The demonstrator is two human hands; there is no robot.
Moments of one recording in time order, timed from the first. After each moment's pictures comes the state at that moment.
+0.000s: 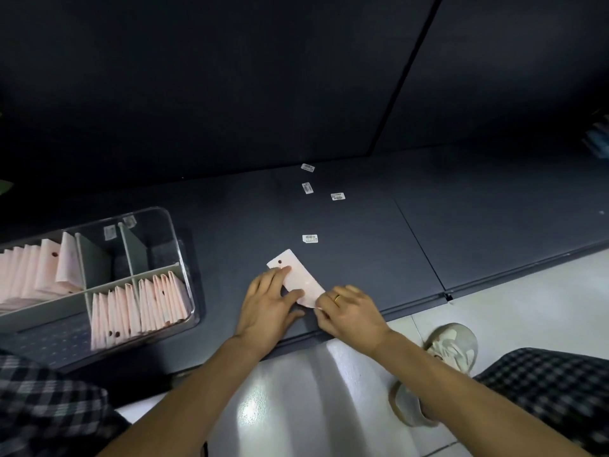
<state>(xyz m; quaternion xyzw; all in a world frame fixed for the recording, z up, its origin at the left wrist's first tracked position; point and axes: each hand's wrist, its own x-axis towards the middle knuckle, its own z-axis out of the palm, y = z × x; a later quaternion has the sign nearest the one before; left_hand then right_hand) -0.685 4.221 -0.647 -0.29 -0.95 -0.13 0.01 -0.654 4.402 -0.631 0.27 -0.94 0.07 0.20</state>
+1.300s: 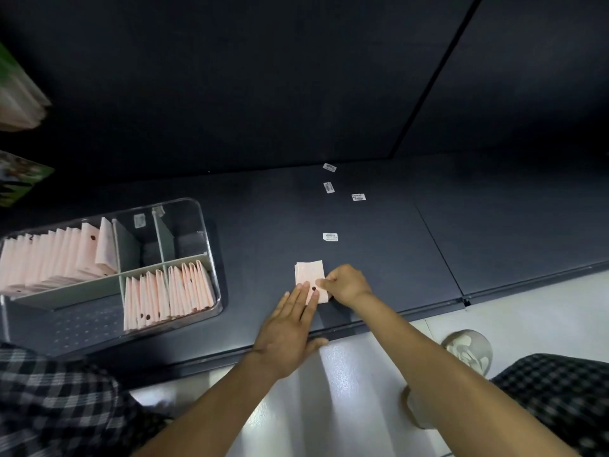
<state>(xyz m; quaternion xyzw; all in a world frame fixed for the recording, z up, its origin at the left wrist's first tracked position) -0.645 4.210 -0.666 -0.30 -0.94 -0.08 -0.13 -0.713 4.366 -0.632 -0.17 -0.90 0.29 -0.26</state>
